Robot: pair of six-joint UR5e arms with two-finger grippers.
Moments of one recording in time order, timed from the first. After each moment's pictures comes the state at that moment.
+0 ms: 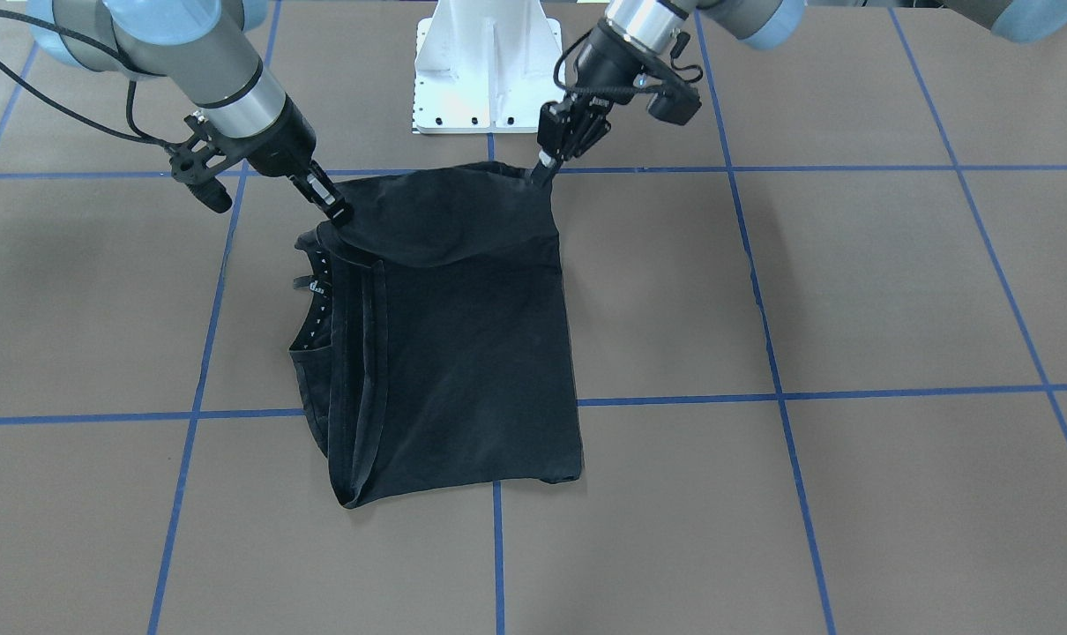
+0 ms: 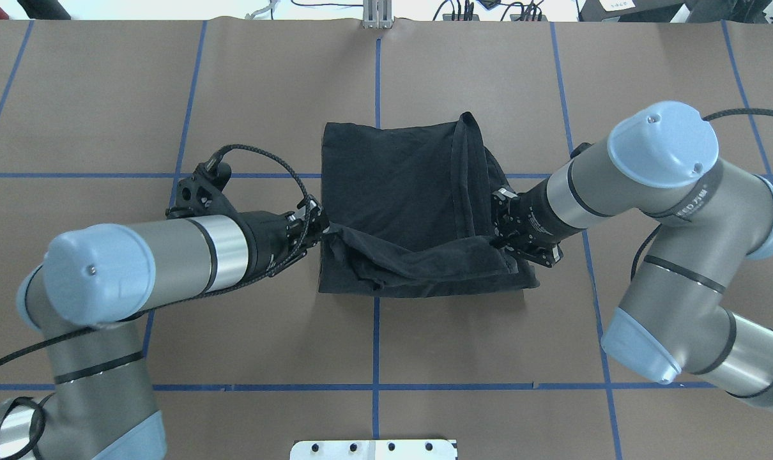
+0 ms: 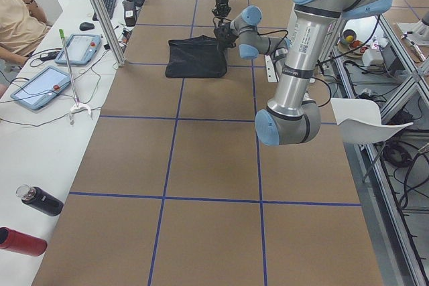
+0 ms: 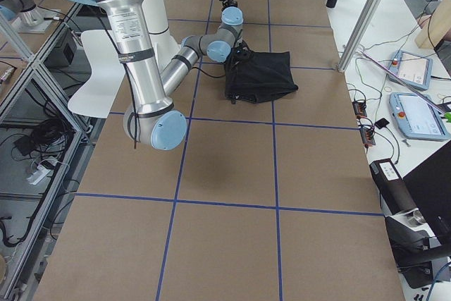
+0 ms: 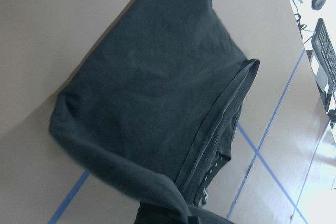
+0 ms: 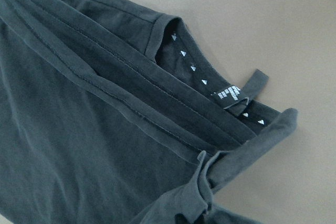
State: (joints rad) left arm -0.44 -2.00 -1.99 -2.10 -1.54 -2.02; right arm 0.66 -1.21 1.97 -1.41 2.07 2.10
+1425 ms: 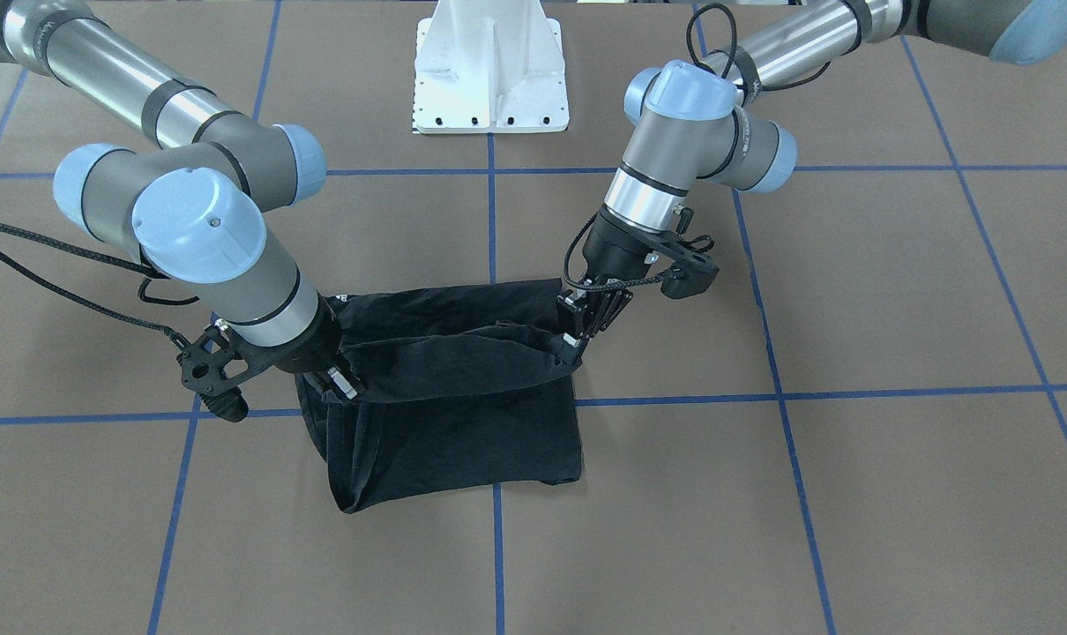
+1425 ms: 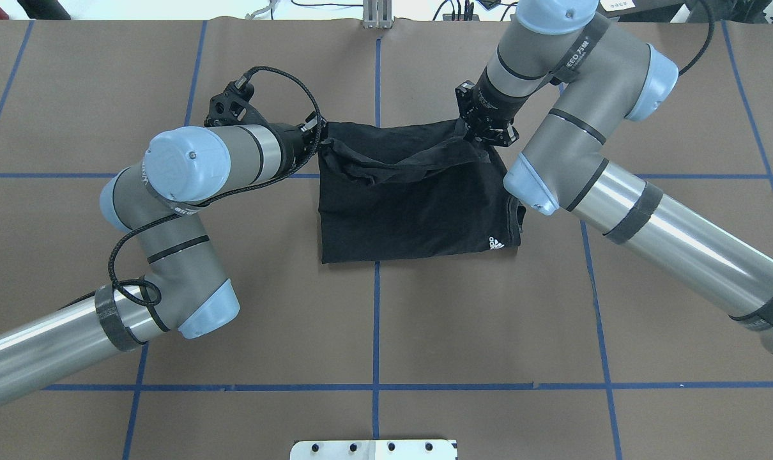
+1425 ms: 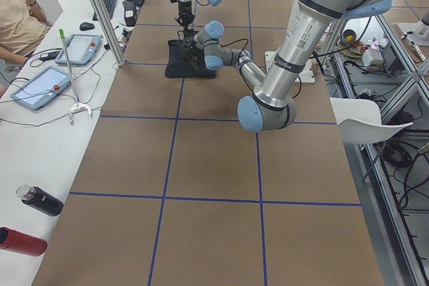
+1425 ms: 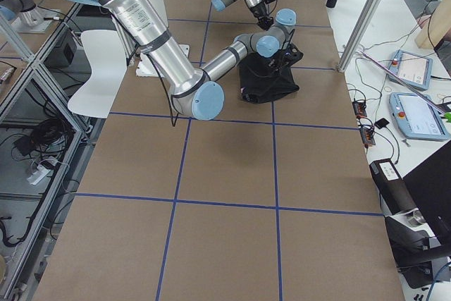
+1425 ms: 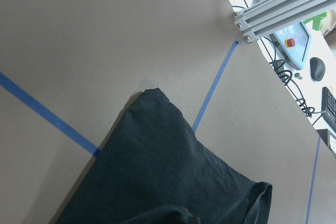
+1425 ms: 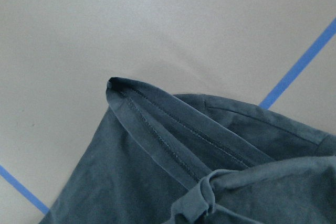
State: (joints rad) left arm -0.61 -2.18 -1.52 -2.32 -1.54 -1.91; right arm 0.84 -0.83 1.39 -1.39 2.13 1.87
